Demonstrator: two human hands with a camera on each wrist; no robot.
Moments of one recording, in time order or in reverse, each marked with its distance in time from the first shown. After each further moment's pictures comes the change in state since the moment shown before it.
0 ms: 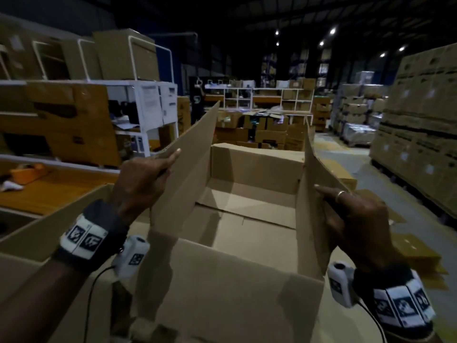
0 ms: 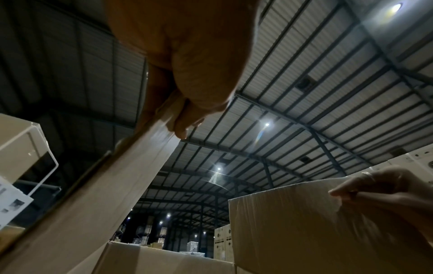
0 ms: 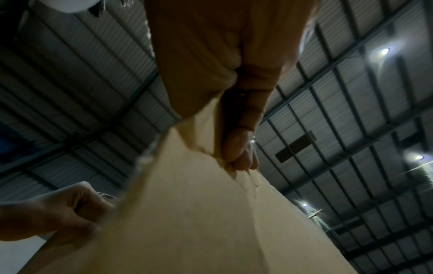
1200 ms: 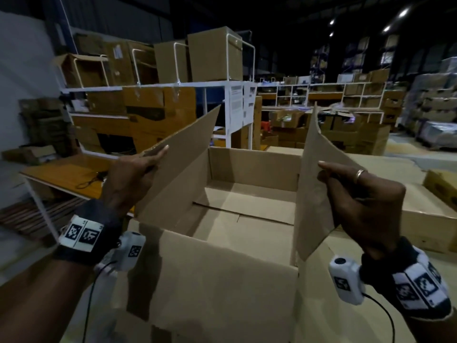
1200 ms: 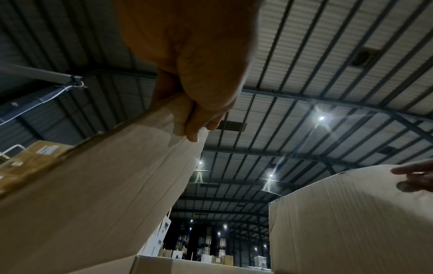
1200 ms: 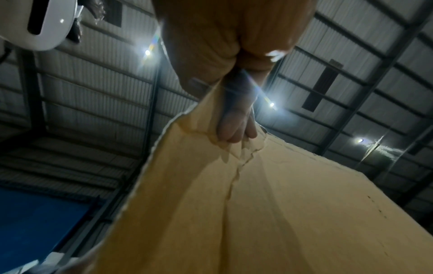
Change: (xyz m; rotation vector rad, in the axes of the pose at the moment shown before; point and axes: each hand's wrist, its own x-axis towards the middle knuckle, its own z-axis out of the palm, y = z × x) left_hand -0.109 -0.383 -0.066 0.192 0.007 -0.103; right_hand 0.142 -0.256 0.259 0.483 0.213 -0.011
